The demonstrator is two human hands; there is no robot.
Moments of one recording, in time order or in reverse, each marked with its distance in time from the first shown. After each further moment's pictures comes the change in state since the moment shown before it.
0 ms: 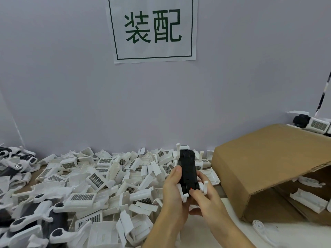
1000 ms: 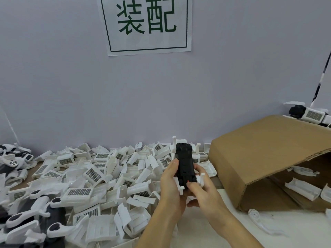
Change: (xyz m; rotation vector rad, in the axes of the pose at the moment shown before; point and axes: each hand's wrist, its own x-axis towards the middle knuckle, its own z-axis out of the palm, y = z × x) left_hand -0.001 -0.001 -0.001 0.029 -0.004 -0.019; right_hand -0.002 -0.002 0.000 -0.050 -0.040 -0.040
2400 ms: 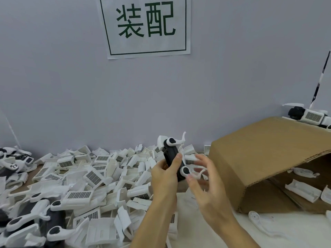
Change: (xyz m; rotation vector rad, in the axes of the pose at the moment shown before) left_hand 0.012 0.020 0.003 0.324 0.178 0.224; right_hand -0.010 -0.013 0.000 -0.111 0.187 -0.386
